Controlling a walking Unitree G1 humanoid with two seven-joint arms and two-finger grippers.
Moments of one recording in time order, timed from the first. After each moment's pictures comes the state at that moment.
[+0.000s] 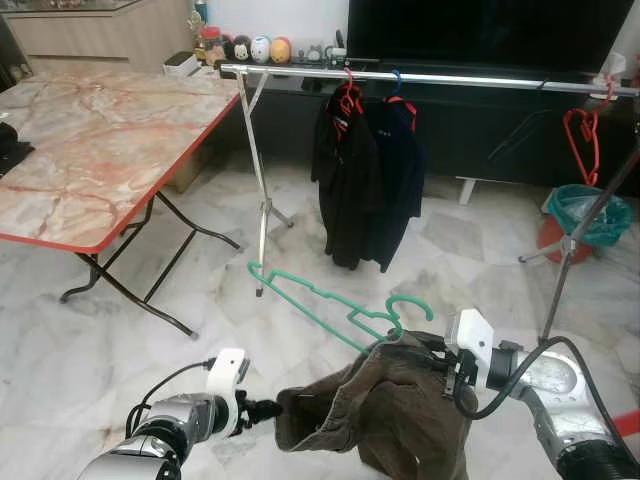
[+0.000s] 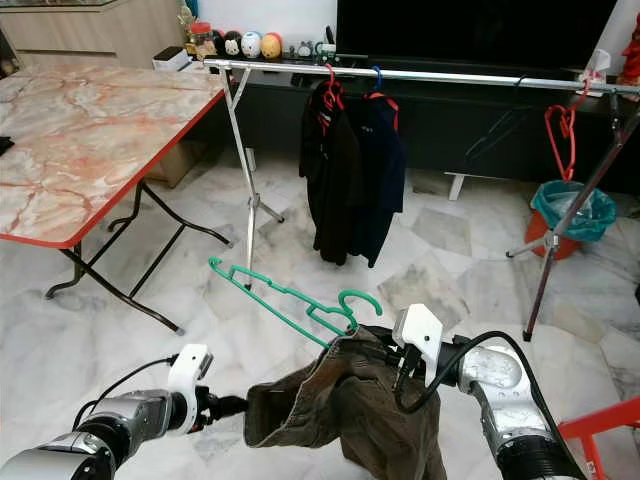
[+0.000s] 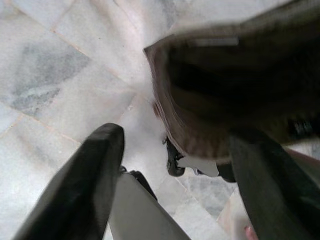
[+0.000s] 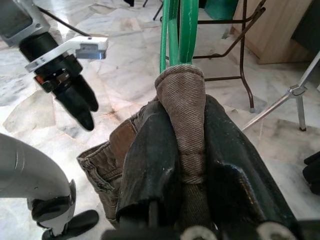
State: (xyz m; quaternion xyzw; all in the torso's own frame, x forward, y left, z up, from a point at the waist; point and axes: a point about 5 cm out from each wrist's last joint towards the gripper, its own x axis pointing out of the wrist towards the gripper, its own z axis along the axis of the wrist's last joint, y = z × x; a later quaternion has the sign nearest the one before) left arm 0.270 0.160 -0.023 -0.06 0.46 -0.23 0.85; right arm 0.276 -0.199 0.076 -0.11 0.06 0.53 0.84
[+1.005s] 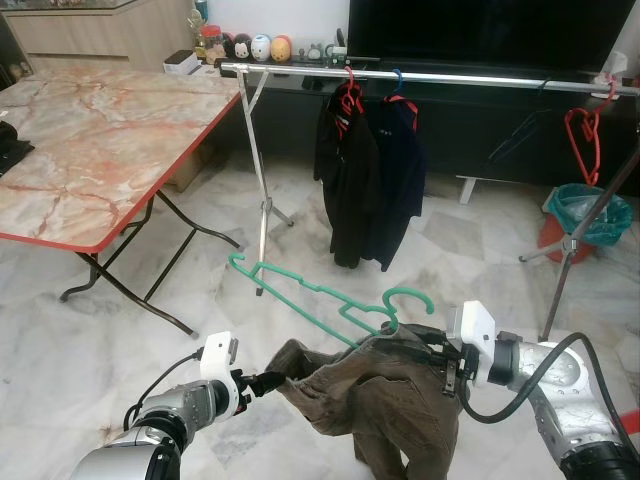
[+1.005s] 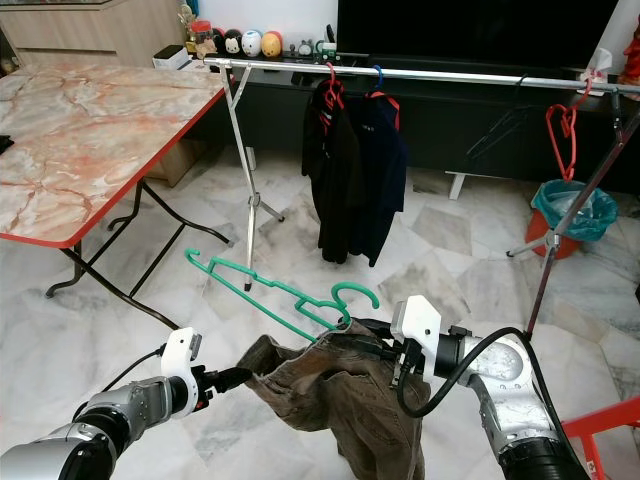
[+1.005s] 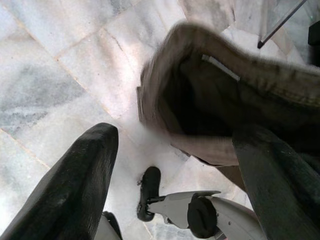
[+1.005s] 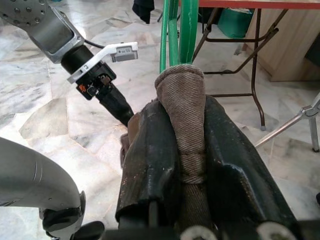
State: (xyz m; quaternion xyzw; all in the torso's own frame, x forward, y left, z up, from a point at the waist) left arm 0.289 0.172 -0.007 -0.17 0.40 -0.16 0.88; right arm 0.272 -0.190 0.096 -0.10 0.04 0.56 0.82
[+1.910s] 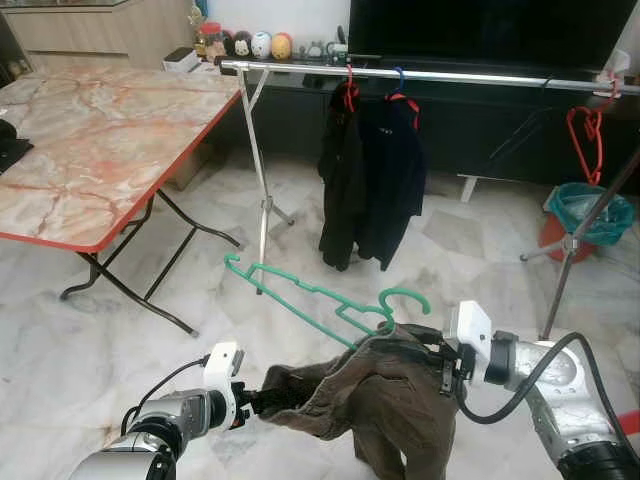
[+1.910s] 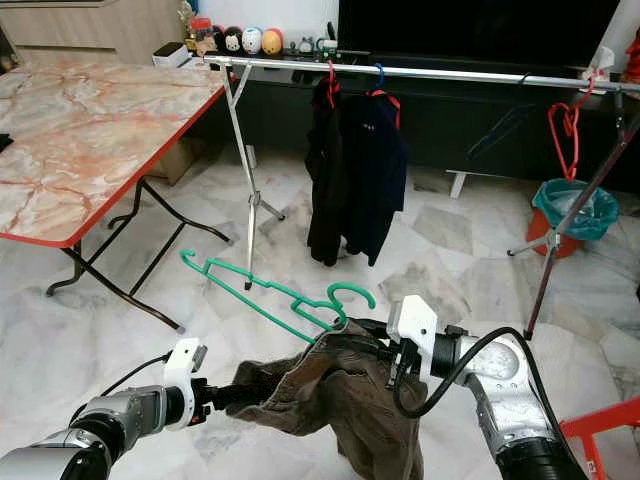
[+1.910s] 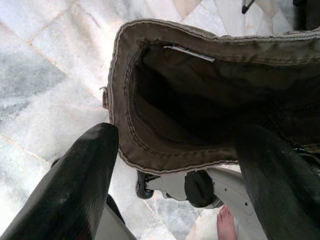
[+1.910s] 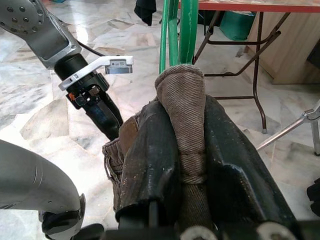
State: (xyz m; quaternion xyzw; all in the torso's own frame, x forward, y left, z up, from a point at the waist) left arm 0.277 0.167 -0.014 -0.15 0.43 -0.23 0.86; right arm 0.273 -0.185 0.099 -0.10 0.03 0.57 0.82
